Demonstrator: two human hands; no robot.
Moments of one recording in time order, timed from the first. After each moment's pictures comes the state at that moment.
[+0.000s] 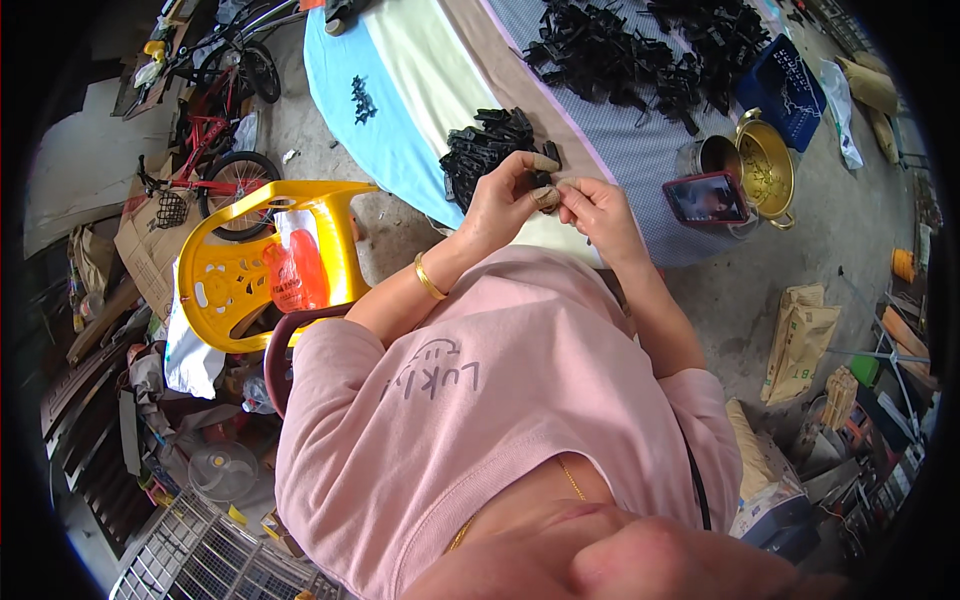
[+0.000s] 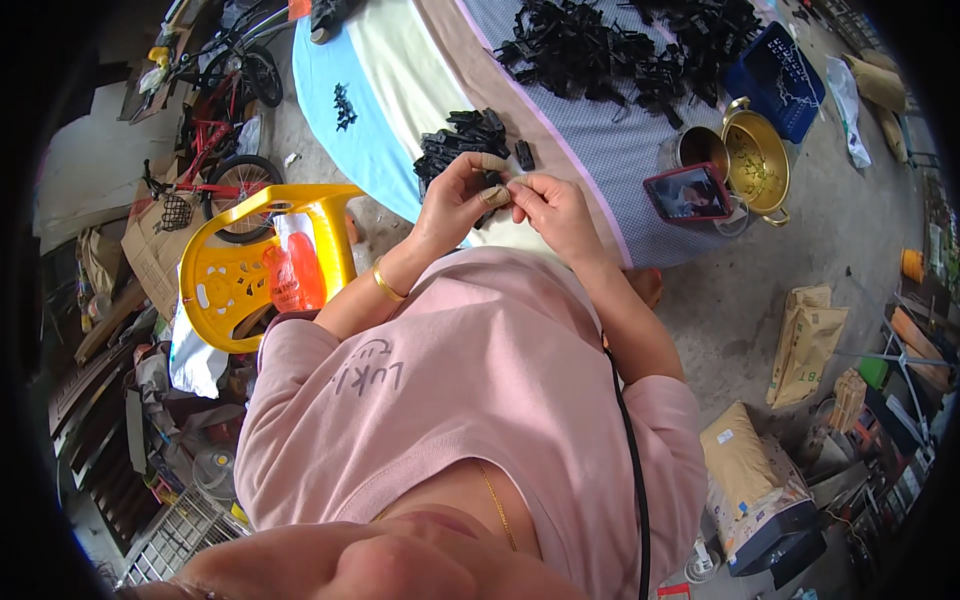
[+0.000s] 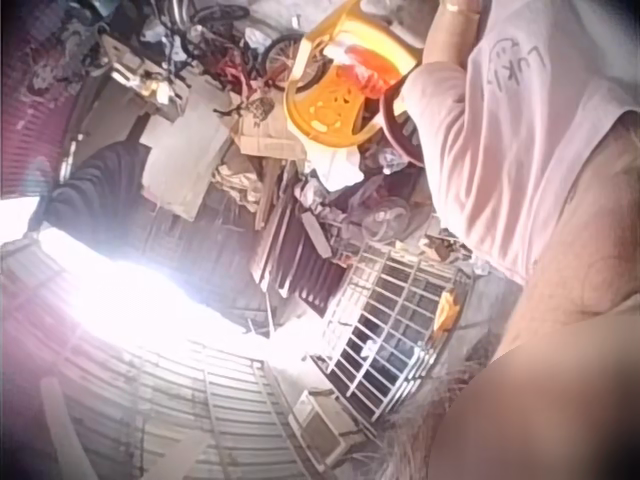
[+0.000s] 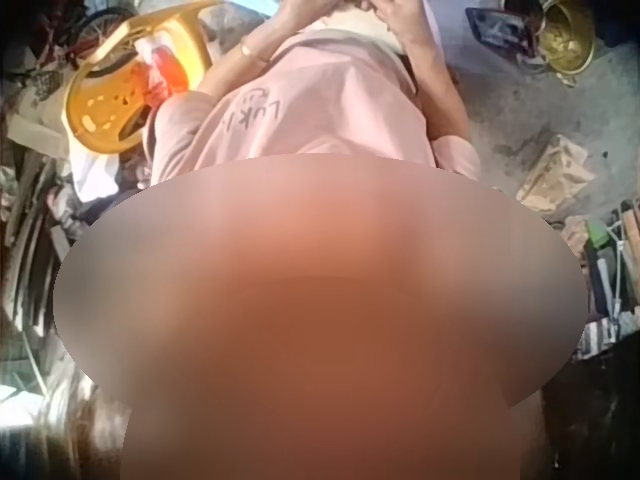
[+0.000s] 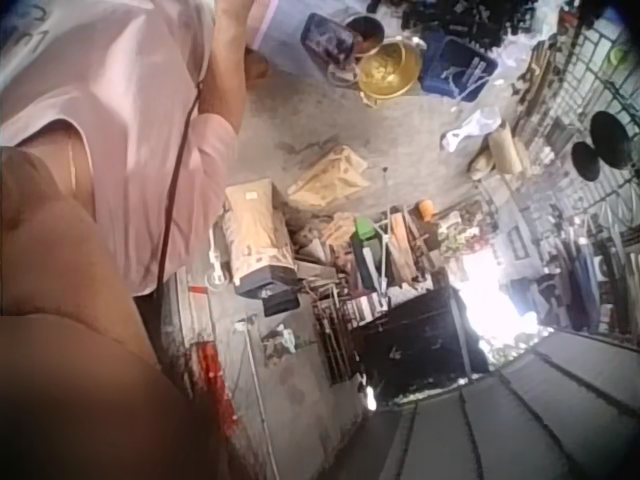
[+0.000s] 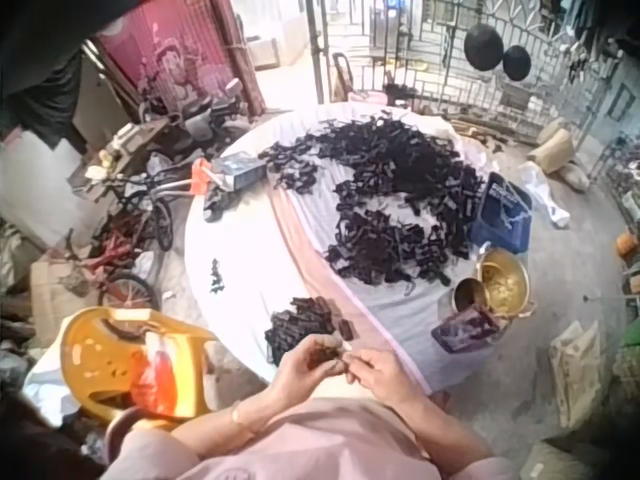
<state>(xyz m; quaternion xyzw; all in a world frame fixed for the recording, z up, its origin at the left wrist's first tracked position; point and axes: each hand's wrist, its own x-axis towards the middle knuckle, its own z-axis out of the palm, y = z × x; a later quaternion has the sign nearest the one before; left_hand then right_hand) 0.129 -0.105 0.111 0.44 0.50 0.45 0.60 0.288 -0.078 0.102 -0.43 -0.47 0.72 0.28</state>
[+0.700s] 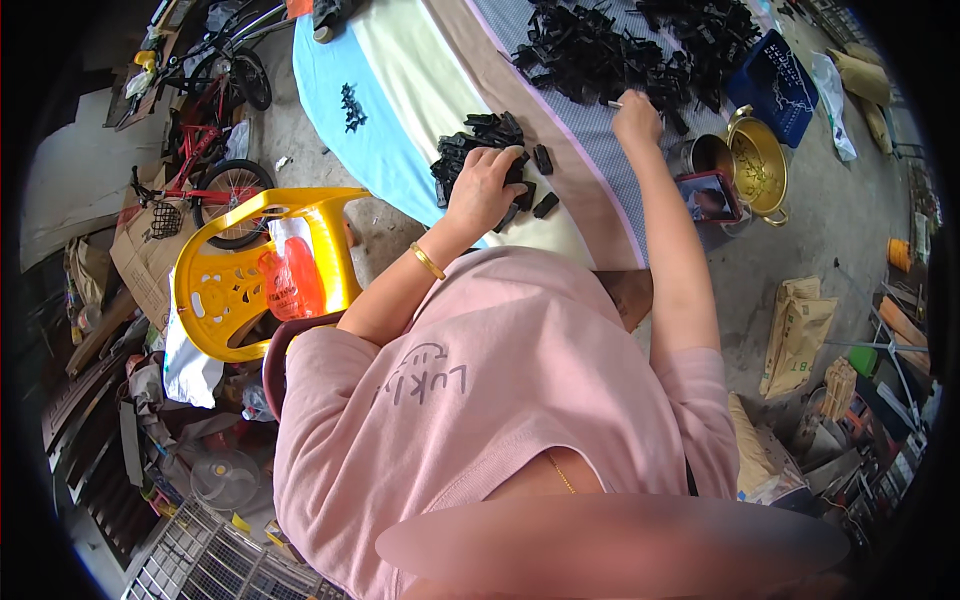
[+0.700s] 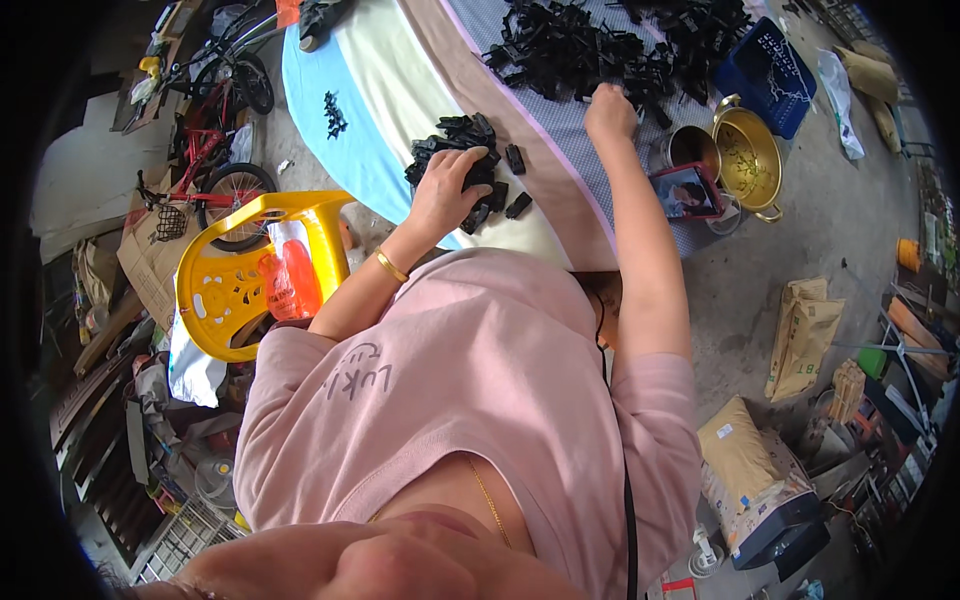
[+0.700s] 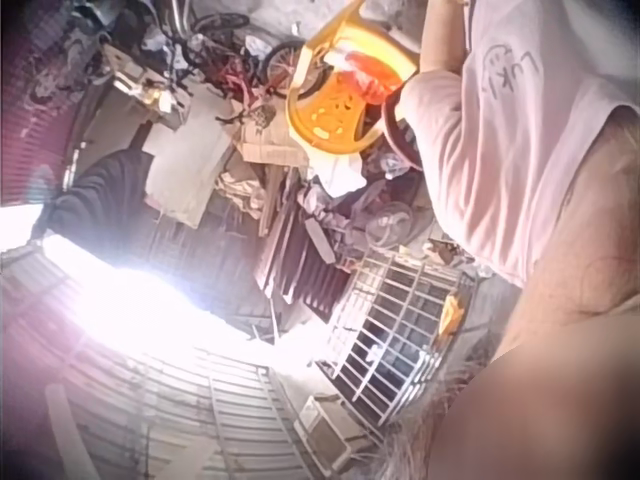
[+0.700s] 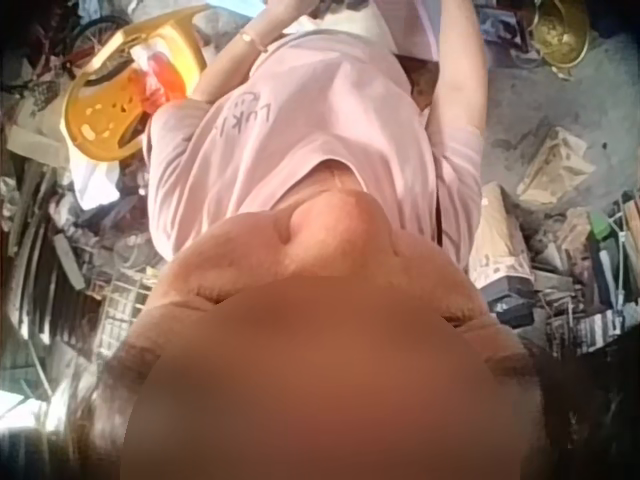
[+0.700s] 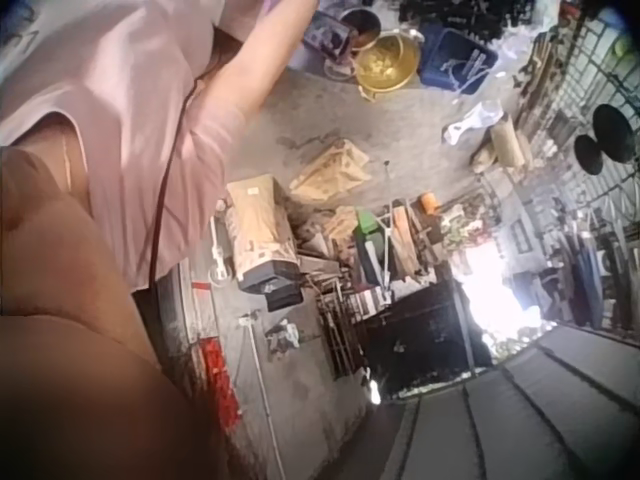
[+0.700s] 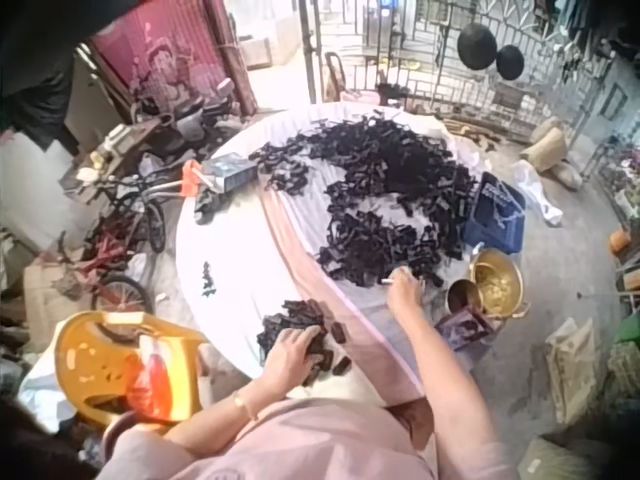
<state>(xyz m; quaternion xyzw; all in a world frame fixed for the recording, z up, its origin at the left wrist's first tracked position) 0.109 -0.086 0.070 0.73 0.61 0.24 0.21 0.335 0.079 -0.018 -0.65 -0.73 0.10 0.18</state>
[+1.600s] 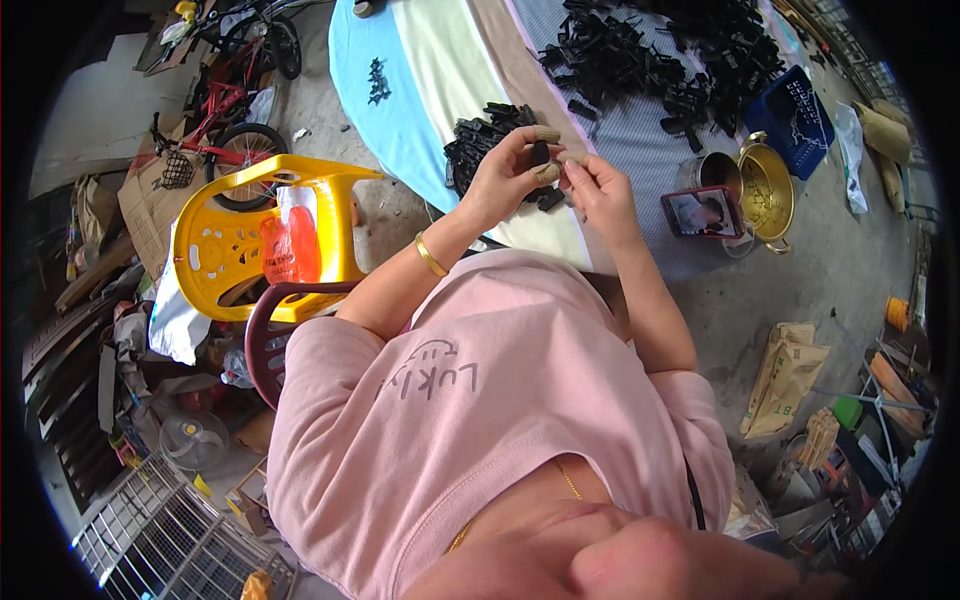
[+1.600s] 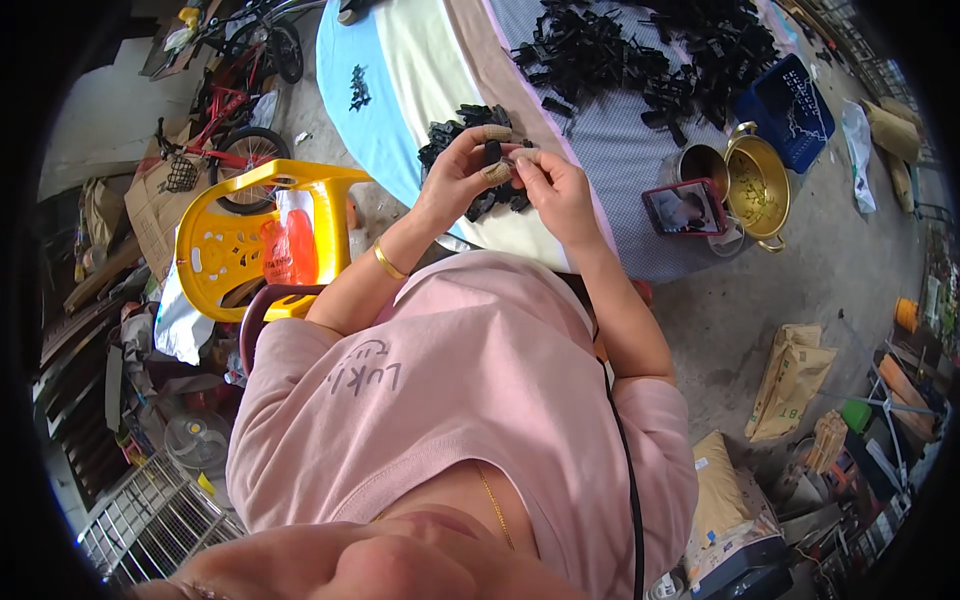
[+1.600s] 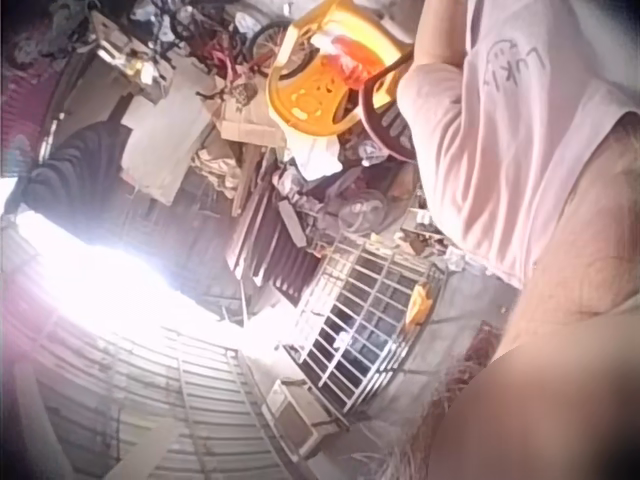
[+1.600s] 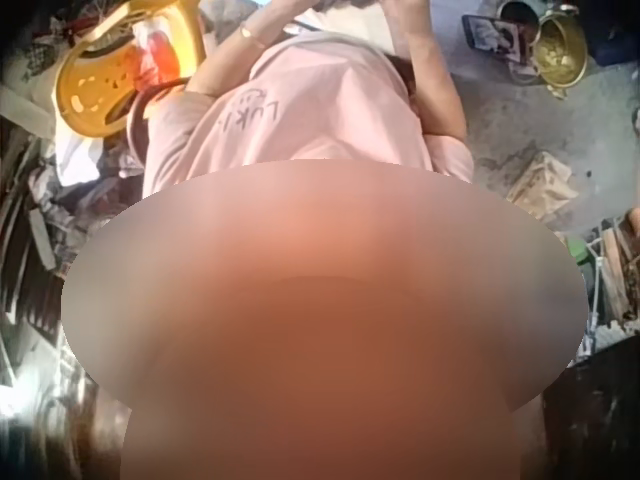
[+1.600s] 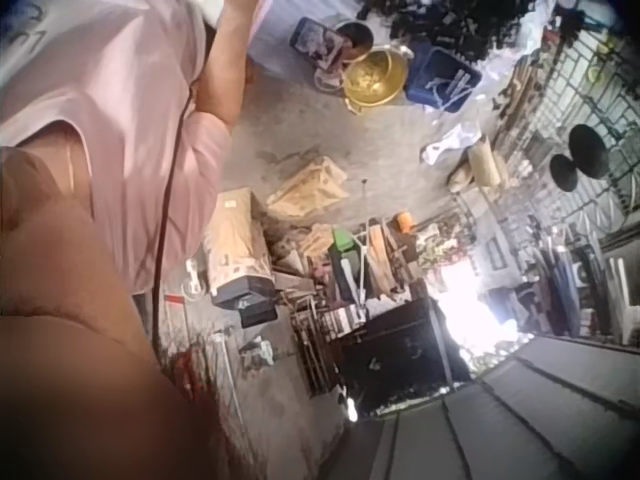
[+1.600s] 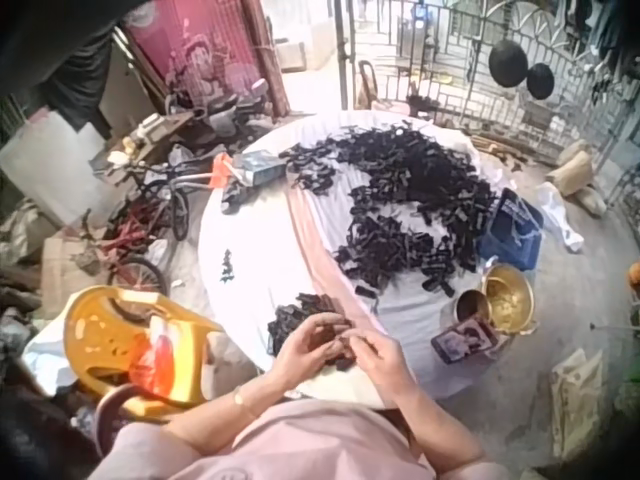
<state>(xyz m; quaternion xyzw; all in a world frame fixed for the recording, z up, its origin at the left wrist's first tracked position) 0.137 -0.098 0.110 0.38 0.45 0.51 0.63 0.291 -0.066 0.105 -0.39 -0.50 0.70 0.34</state>
